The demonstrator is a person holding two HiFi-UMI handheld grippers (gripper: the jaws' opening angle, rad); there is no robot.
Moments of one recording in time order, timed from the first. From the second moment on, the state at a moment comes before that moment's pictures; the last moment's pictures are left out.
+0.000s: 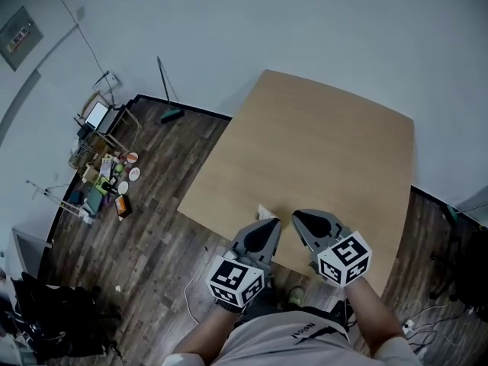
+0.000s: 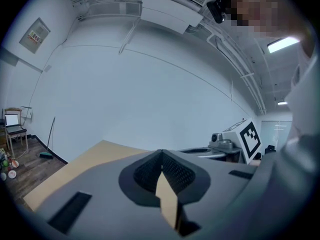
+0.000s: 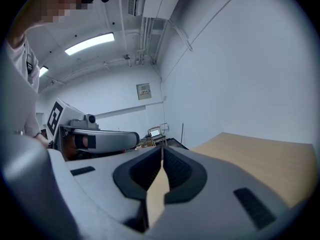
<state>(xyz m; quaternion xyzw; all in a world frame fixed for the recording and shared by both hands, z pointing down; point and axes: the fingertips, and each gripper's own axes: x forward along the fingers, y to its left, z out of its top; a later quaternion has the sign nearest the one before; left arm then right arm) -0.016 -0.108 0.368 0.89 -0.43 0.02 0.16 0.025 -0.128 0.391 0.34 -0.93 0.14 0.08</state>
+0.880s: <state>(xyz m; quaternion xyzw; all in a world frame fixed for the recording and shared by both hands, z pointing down) 0.004 -0.073 0.326 0.90 -0.43 0.00 0.12 0.034 -0.086 0.333 0.33 -0.94 0.09 0.04</state>
